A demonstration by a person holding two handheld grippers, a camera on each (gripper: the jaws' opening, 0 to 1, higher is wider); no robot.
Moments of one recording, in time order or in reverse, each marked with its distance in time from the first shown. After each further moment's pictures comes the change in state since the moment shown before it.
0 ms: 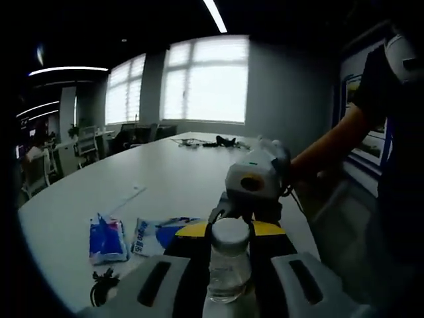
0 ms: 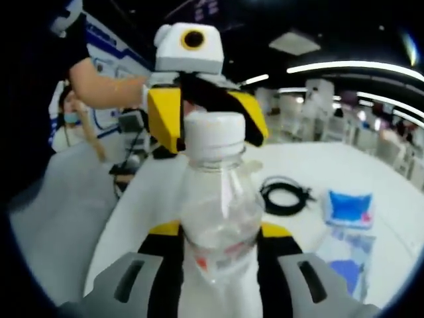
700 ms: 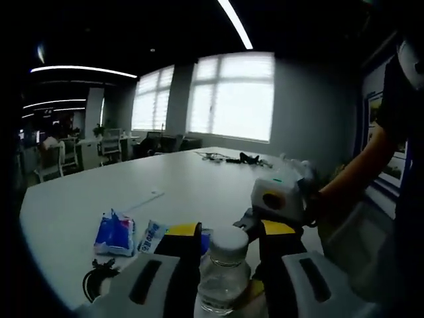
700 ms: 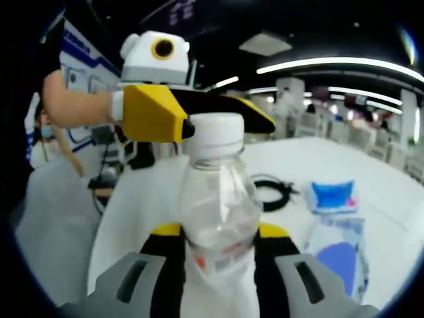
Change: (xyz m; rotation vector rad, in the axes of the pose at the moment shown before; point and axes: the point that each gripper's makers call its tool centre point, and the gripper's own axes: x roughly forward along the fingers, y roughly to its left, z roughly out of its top) left arm 0.000 0.008 0.006 -0.074 -0.127 0.187; right arm 0.000 -0.004 0.001 0.089 -0.033 -0.193
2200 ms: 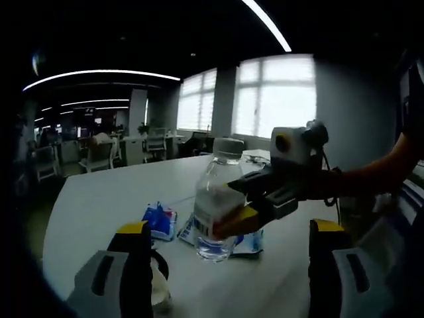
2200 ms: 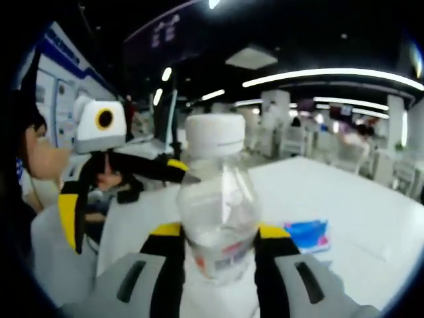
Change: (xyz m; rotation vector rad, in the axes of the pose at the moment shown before) left arm -0.057 0.014 0.014 -0.050 -0.005 0.298; right arm -0.011 -0.038 0.105 0.015 -0.084 -0.081
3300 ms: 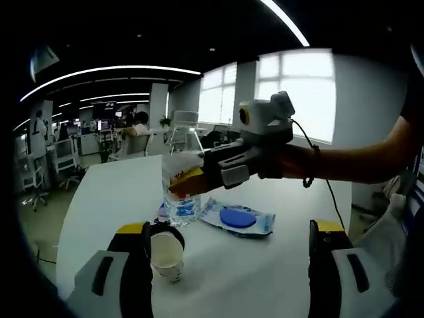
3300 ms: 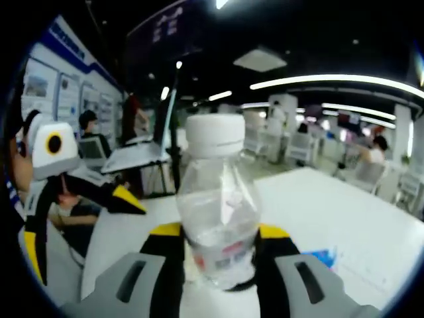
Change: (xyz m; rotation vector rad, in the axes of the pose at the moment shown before) left arm -0.044 0.007 -0.022 -0.022 0.047 0.145; right arm 0.071 -0.005 0.032 -0.062 -0.010 0.033
